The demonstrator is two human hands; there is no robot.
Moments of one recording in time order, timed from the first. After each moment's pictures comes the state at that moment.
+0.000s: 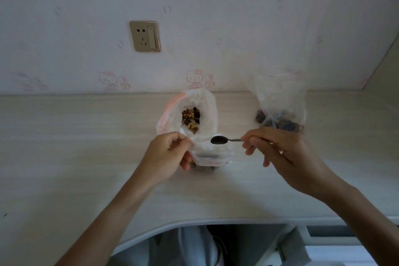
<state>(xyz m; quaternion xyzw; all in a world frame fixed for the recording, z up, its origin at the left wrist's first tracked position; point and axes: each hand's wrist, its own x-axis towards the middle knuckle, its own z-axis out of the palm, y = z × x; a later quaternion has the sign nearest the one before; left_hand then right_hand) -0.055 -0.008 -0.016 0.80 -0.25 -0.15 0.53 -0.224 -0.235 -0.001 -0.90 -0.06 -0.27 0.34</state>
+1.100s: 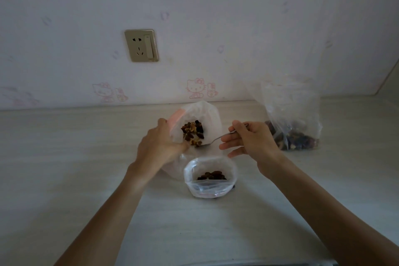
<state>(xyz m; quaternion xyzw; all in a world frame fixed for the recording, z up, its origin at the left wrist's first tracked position) 0.044 -0.048 -0.022 0.94 -0.23 -0.02 0.25 -0.099 -0.233 -0.013 -0.65 0.25 -0.19 0.69</state>
